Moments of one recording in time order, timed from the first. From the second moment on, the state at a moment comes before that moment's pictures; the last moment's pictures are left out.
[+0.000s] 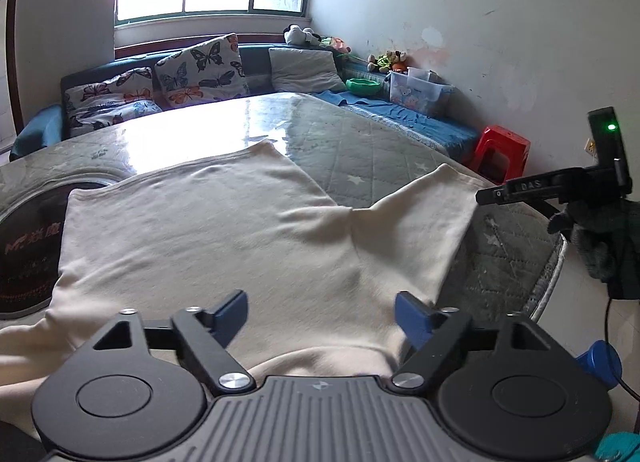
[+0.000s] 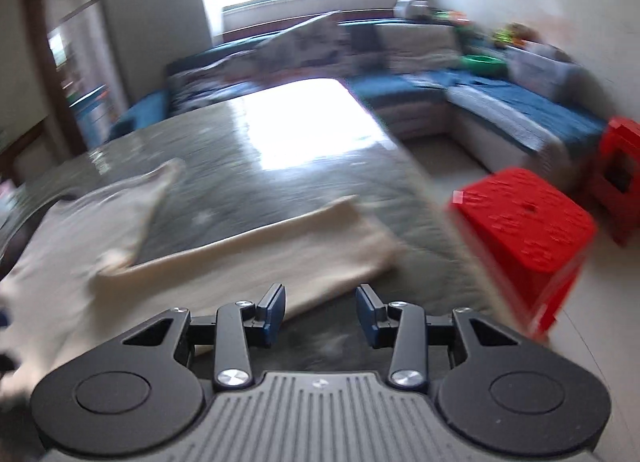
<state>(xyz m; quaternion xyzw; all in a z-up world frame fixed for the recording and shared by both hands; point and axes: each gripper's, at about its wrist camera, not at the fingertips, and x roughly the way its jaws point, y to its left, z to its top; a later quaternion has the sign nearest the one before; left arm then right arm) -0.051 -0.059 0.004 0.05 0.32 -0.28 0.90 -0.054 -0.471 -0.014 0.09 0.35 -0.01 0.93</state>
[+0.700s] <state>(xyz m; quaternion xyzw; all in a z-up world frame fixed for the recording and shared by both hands) -0.044 -0.089 -0.001 0.08 0.33 -0.24 0.91 -0.039 -0.483 -0.009 0.09 0.31 -0.03 0.95</state>
